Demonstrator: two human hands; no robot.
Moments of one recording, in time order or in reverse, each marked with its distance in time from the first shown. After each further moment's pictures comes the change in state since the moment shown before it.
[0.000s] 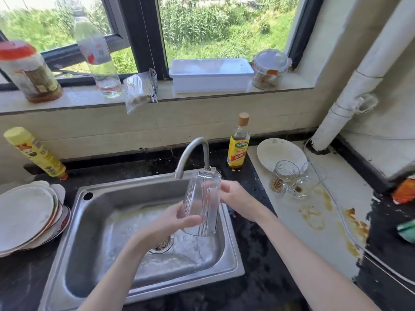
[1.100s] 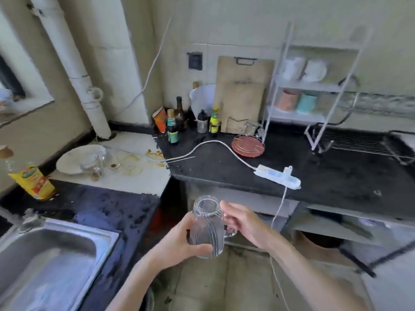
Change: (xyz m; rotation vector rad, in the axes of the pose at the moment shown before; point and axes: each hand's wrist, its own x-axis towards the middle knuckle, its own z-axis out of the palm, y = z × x) left_hand -0.152 -0.018 0.236 0.493 -0.909 0.493; right_hand -0.438 0.058 0.188 0.527 1.115 0.082
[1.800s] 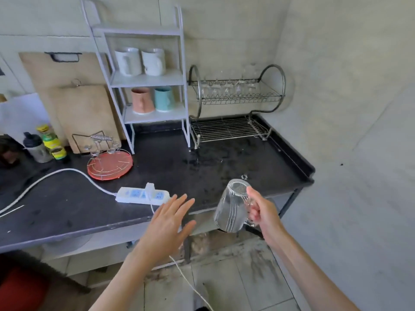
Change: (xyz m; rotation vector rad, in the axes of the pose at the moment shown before) left_hand 0.254 0.173 0.305 0.768 -0.099 0.484; right_hand -0.198 0.056 -0.397 0.320 1.077 0.114
